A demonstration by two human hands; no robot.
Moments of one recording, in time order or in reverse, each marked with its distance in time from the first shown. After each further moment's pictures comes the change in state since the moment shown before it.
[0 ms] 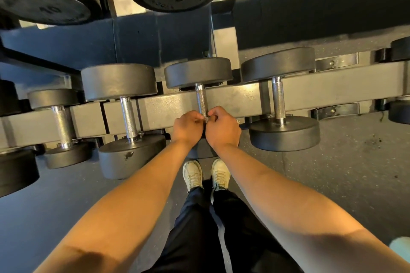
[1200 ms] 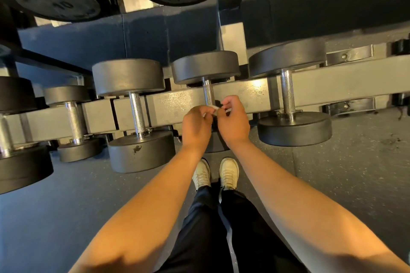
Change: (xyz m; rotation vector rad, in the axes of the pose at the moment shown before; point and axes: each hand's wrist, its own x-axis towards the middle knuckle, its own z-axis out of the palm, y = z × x) left_hand -0.021 -0.001 0.010 -0.087 0.191 0.177; right_hand 0.005 0.019 0.003 0.254 0.024 -0.097
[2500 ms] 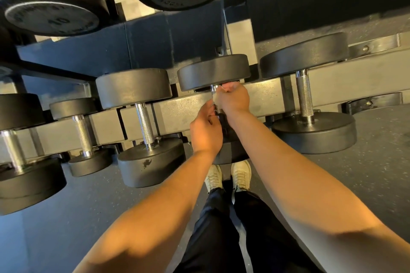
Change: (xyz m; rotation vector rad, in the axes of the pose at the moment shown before) left_hand 0.009 0.011 -0.004 -0.226 0.053 -0.174; right_hand 0.081 -0.032 0.038 0.219 -0.007 0.317
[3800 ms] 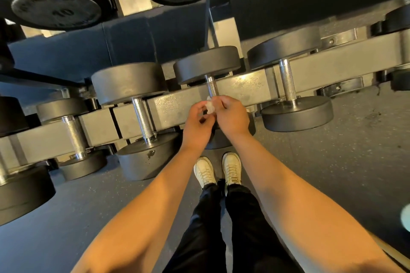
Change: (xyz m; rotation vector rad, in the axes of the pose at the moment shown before) left_hand -0.011 -0.022 -0.044 -0.142 -0.303 0.059; right_hand -0.088 0.032 -0.009 -0.319 0.057 -0.308
